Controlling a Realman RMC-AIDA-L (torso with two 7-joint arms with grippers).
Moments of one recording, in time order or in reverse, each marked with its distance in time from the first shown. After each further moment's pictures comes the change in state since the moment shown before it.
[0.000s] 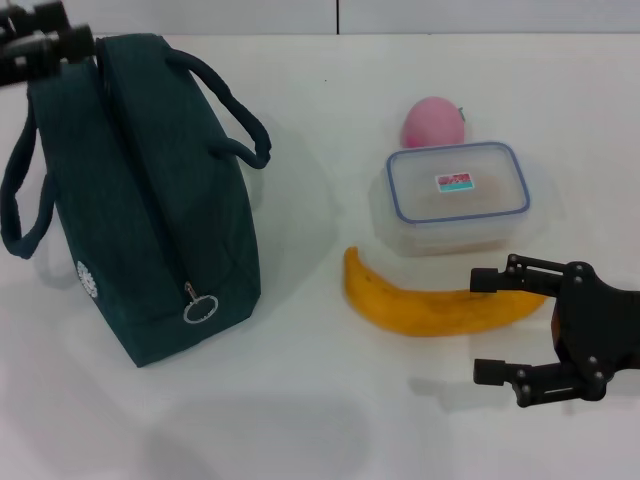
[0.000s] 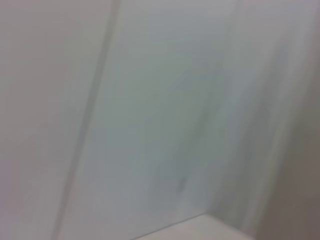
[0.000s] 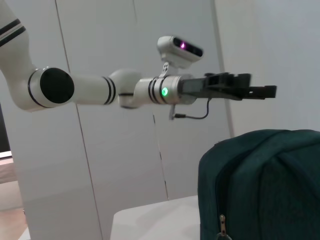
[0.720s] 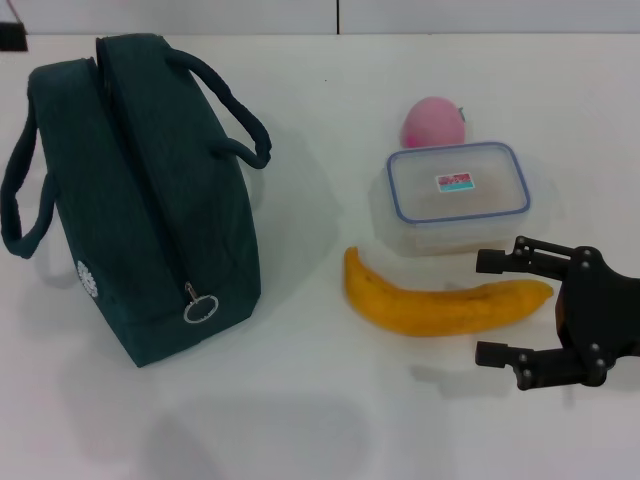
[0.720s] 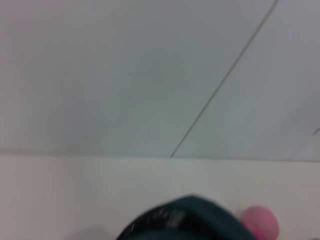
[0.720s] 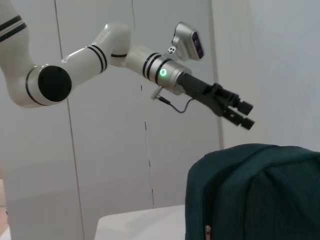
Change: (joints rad) left arm -0.020 0.004 0.011 0.513 0.409 -0.016 -0.742; right arm -0.004 -0.001 0.013 0.007 0.029 0.012 -0.067
